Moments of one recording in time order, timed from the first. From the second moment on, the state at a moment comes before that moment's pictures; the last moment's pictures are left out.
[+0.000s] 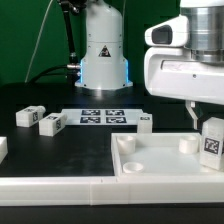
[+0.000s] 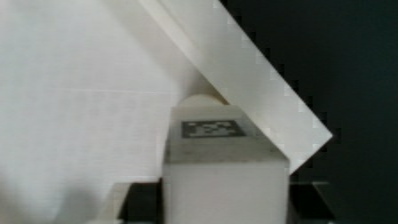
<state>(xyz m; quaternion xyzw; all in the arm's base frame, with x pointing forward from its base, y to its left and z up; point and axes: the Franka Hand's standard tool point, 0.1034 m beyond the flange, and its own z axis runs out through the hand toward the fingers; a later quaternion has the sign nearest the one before) 0.629 0.118 0.085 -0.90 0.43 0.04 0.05</state>
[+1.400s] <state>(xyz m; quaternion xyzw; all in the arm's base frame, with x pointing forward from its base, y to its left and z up) 0.626 0.132 0.083 -1.00 0.09 0.01 0.03</state>
